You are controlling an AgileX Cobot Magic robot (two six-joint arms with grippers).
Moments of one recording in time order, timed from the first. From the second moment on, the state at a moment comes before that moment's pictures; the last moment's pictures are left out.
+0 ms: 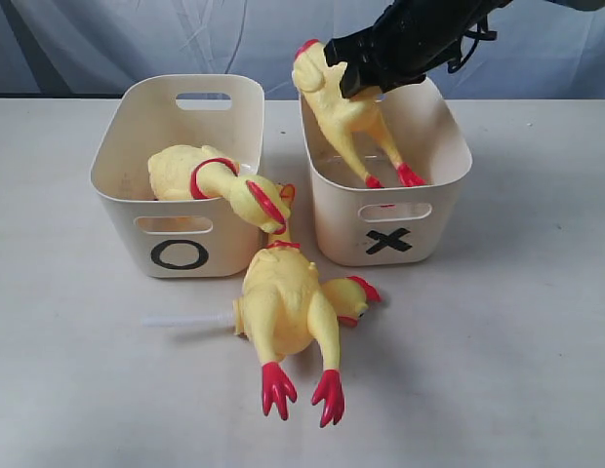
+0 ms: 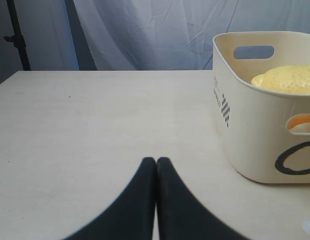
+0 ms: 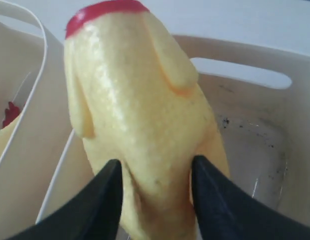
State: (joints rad) left arm 0.02 0.00 0.00 0.00 0.29 0.01; right arm 0.31 2.09 -1.79 0.43 0.81 -0.30
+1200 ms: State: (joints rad) left arm 0.02 0.00 0.00 0.00 0.29 0.01; right arm 0.46 1.70 -1.26 0.50 1.22 -0.46
